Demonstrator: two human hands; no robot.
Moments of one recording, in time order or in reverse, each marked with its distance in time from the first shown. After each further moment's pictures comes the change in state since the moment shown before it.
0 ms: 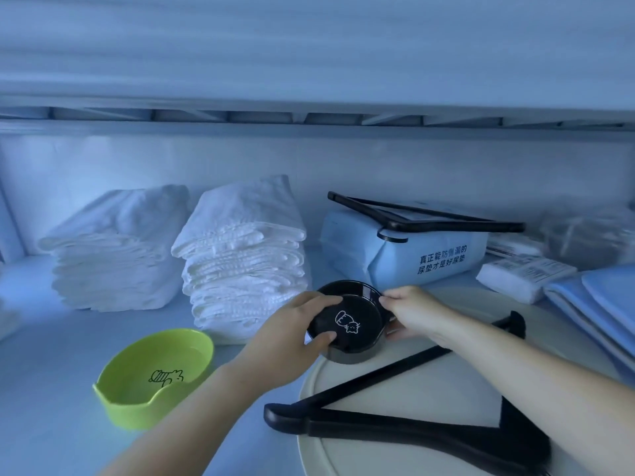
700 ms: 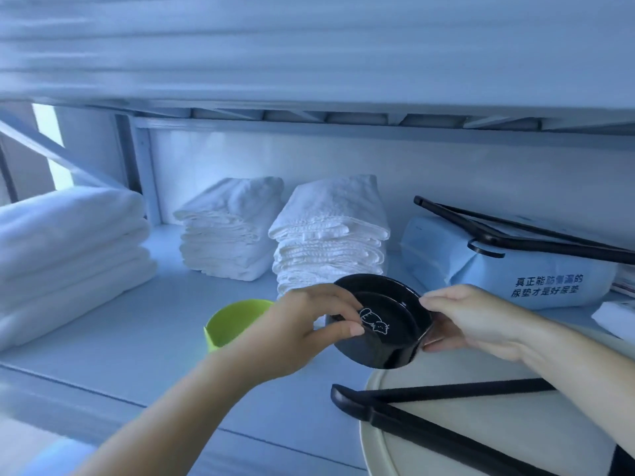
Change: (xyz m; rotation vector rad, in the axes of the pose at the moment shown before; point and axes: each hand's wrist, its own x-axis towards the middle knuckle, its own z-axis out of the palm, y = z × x) left_hand -0.065 0.021 -0.068 -0.055 0.107 -0.006; right_hand -0.045 -0.062 0.015 0.145 -0.396 -0.048
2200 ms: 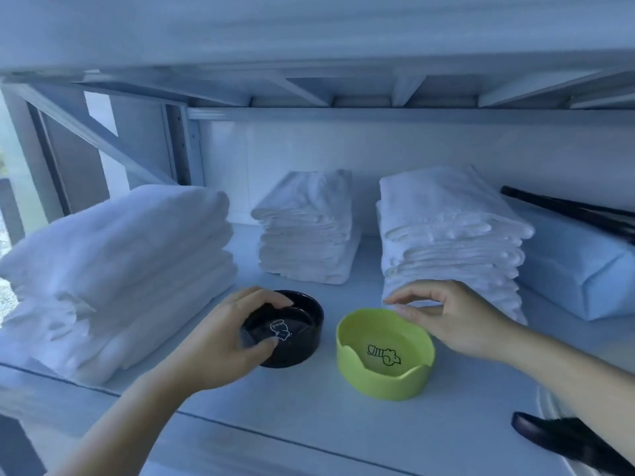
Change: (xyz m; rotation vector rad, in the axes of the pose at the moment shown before) left_hand -0.129 -0.176 -0.151 0.173 0.109 -0.220; right_hand 0.086 -0.043 0.178 -0.492 0.073 -0.554
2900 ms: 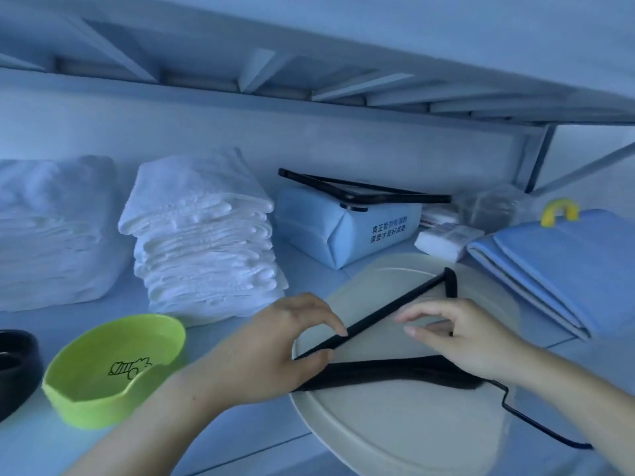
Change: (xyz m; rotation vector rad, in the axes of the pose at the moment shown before) left_hand 0.080 0.226 0.177 -0.240 -0.407 0.607; right_hand -0.242 0.074 -0.137 -0.185 0.309 0.449
